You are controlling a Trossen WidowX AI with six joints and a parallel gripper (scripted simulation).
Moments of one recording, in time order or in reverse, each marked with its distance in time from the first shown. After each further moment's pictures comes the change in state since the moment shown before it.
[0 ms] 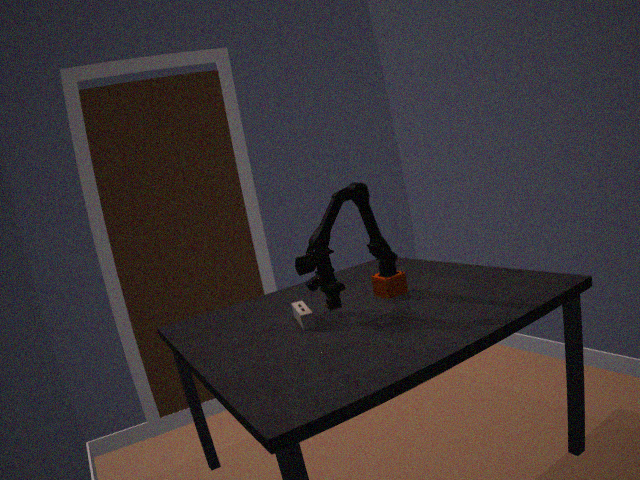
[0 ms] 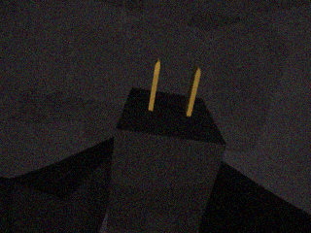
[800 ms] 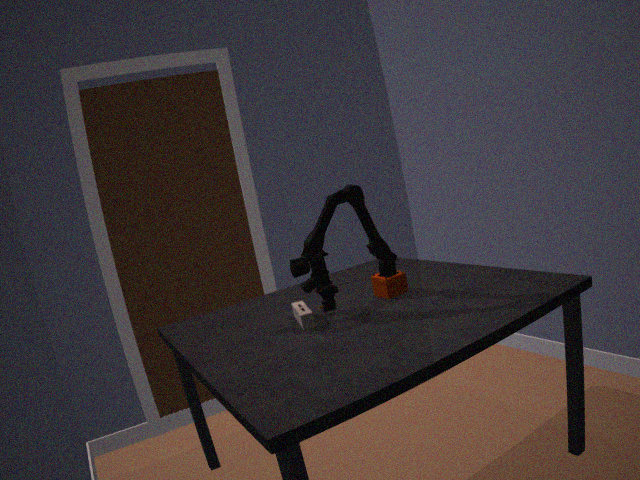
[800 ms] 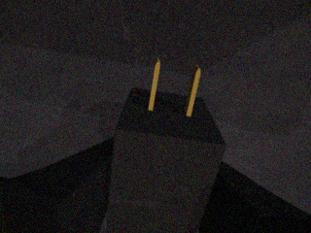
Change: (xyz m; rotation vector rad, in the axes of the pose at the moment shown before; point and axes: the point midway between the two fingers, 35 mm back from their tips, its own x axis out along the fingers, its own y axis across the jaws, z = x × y) arm 0.007 -0.021 0.015 0.069 0.004 0.003
